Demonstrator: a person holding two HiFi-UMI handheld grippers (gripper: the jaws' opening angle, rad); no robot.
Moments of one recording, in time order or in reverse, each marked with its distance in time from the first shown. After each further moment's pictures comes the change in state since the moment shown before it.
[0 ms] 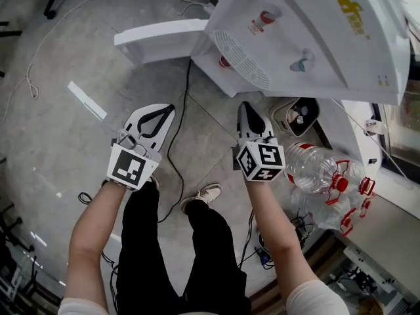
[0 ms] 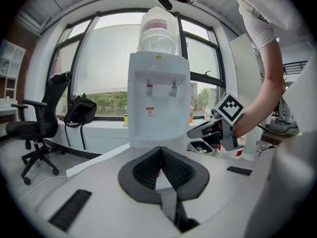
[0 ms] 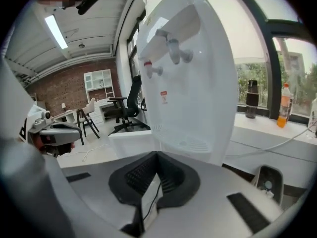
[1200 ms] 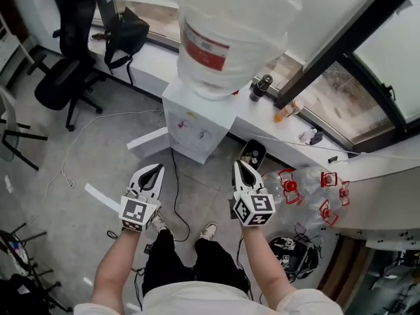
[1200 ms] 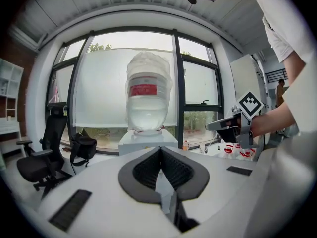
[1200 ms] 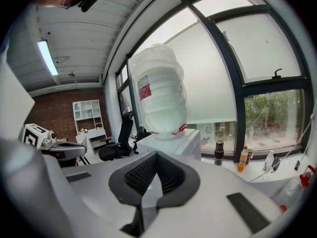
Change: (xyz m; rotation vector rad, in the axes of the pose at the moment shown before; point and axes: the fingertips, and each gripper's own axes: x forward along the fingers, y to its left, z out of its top) left arm -0.138 -0.071 0.361 0.004 -0.088 0.010; right arm -0.325 0.002 0.306 0.119 -0.244 -0.144
